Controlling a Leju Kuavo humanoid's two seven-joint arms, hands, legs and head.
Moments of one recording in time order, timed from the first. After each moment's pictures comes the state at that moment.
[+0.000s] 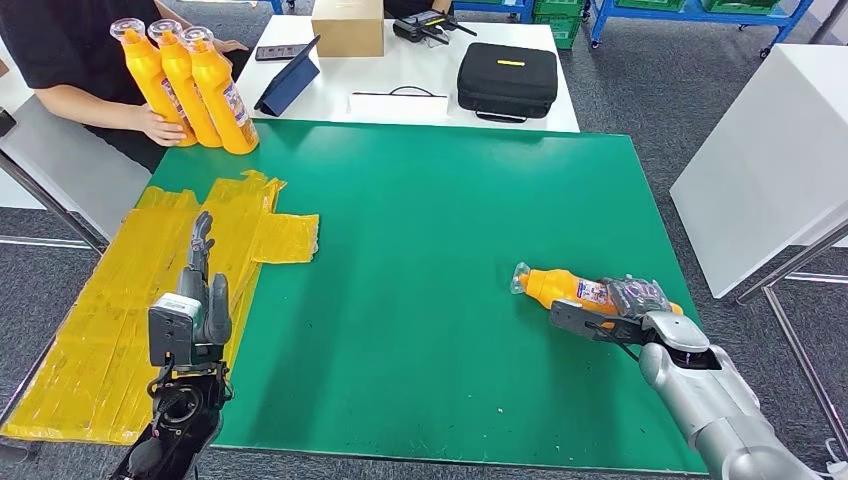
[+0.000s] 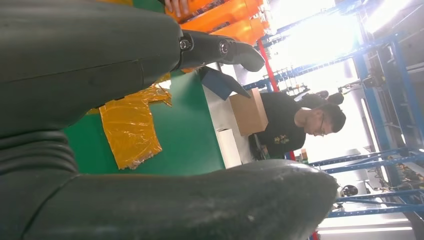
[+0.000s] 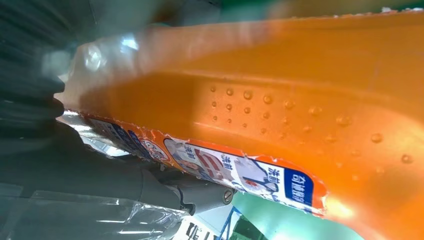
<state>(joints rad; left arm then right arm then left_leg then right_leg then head) -0.10 0.17 -0.28 -1.44 0.01 0.35 -0.44 -0.54 -0.32 0.49 -0.74 1.03 0.04 0.04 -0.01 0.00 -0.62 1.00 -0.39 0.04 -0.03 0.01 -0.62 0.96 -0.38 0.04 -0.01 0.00</state>
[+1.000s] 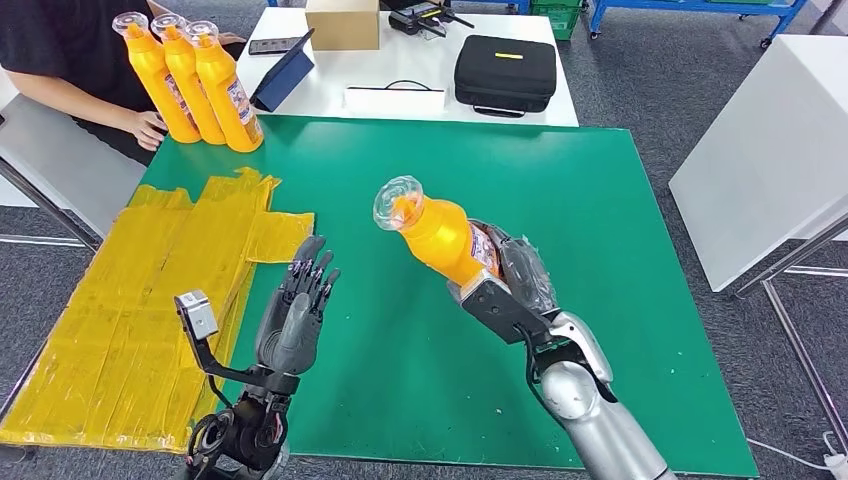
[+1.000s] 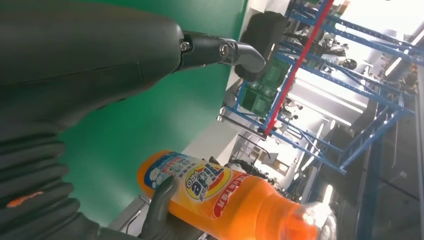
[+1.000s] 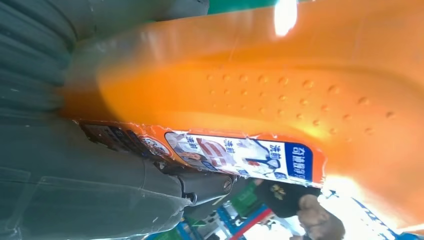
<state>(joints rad) -0.03 0.00 -0.42 -1.61 0.55 -0.06 -0.25 -0.30 -0.05 0.52 -1.46 0.46 -0.21 -0.13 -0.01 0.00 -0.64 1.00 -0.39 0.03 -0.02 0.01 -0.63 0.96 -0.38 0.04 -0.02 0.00</state>
